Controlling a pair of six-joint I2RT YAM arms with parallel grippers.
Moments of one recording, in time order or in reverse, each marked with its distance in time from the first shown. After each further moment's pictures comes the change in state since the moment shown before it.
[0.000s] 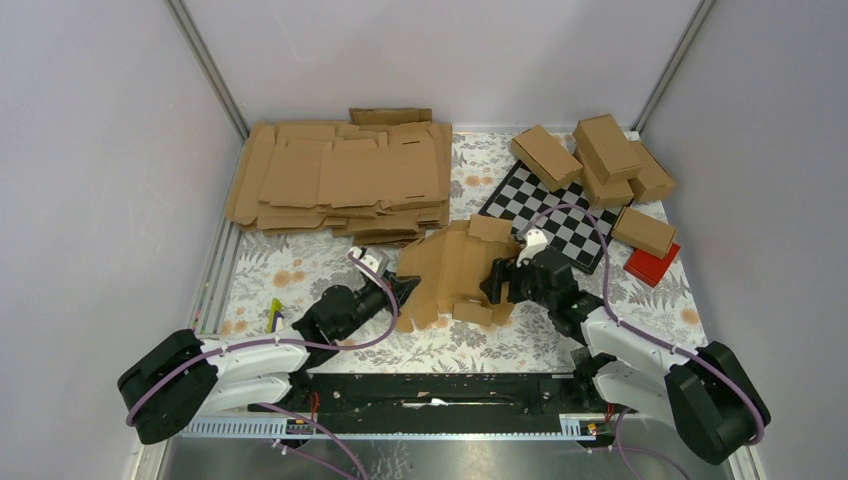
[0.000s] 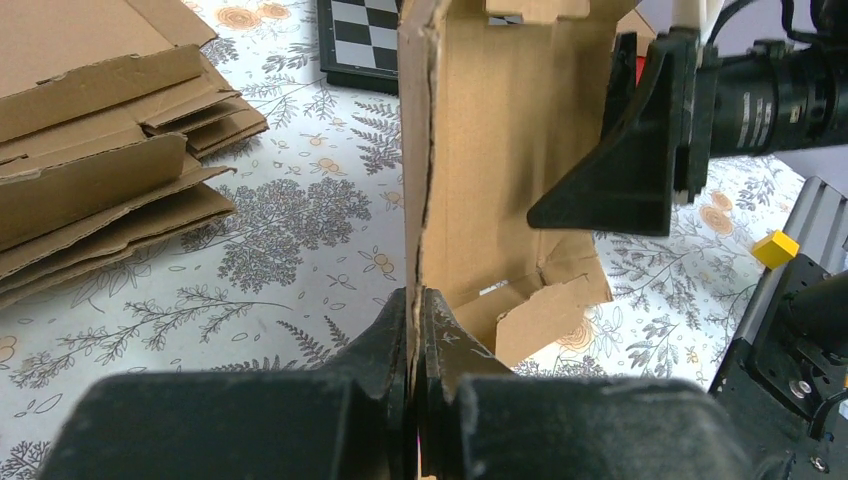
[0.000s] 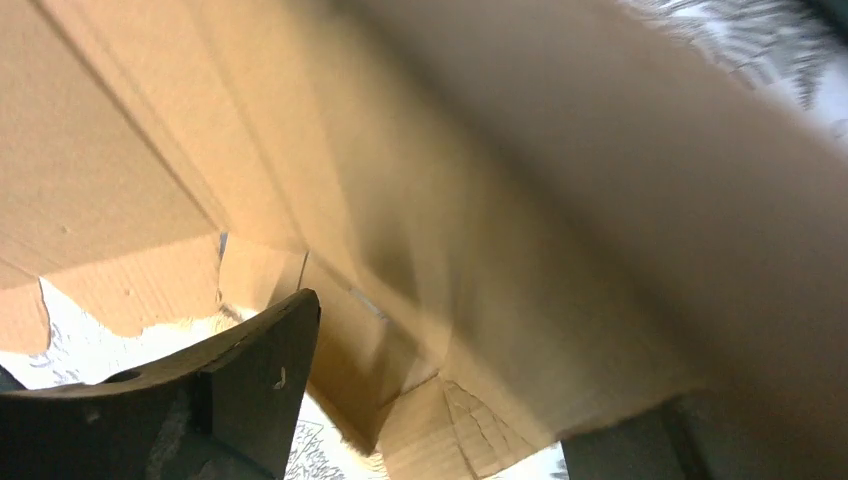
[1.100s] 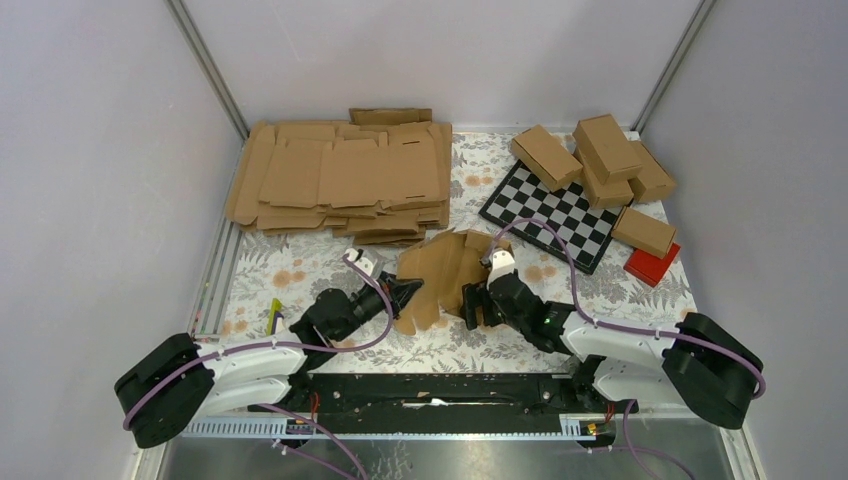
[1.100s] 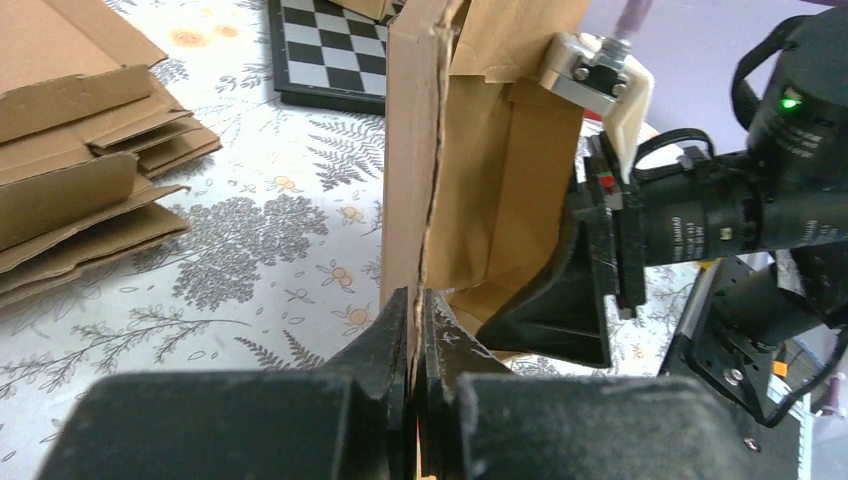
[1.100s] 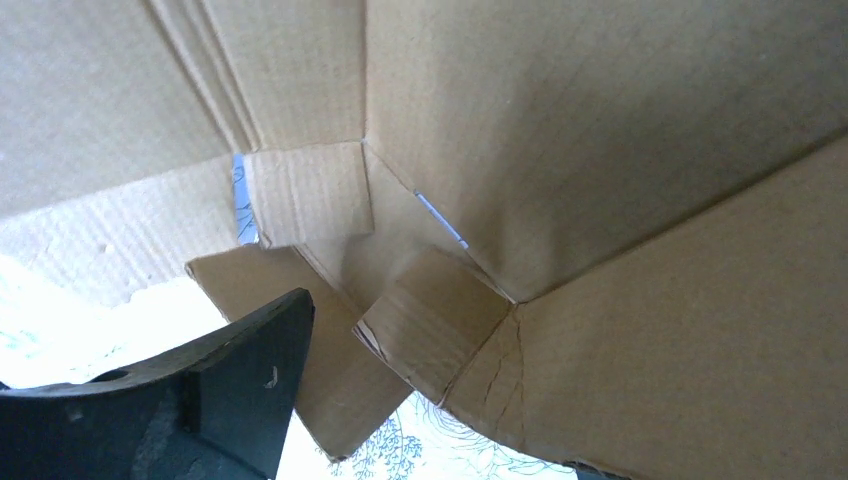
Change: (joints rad) left arm 0.000 -0.031 -0.022 0.047 0.056 -0.037; right arm 0.441 0.111 0.048 -0.089 0.373 0.119
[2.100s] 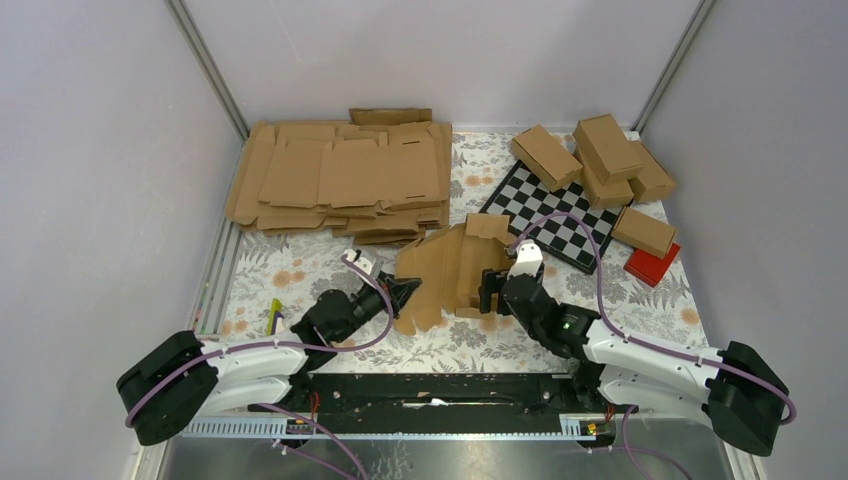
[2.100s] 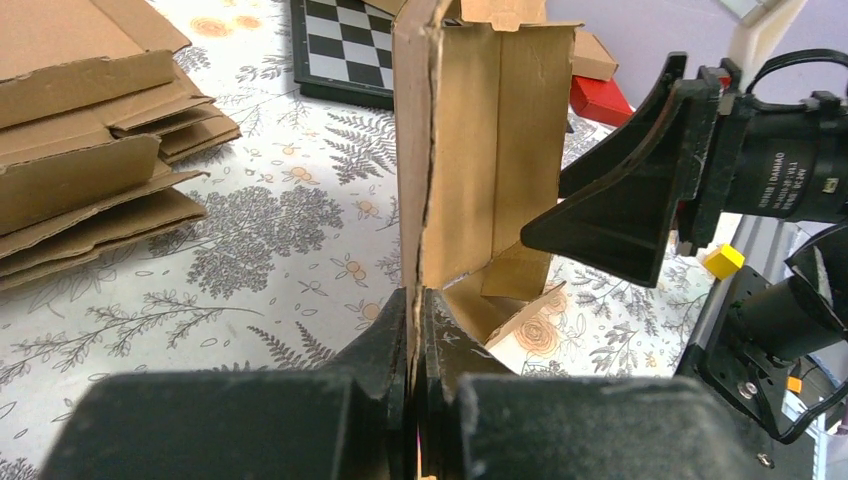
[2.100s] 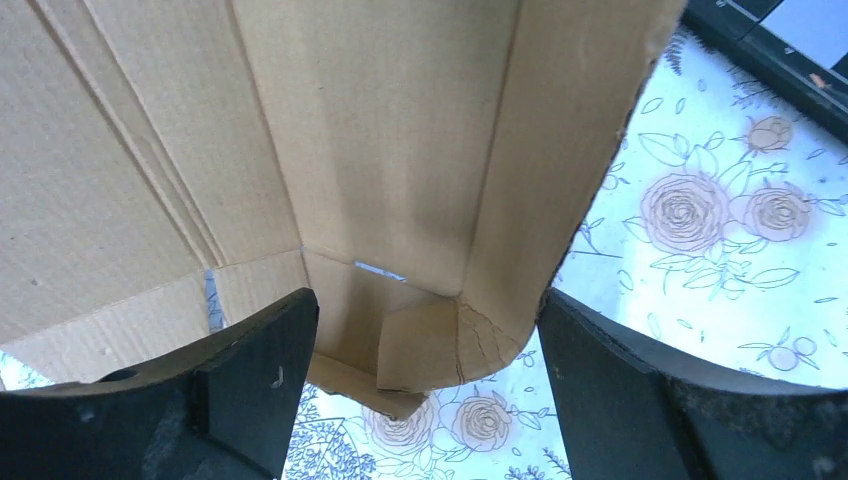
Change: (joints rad) left arm 0.000 0.024 -0.015 0.040 -0.023 -0.020; right arm 0.020 -0.213 0.025 -0.166 0.296 0.074
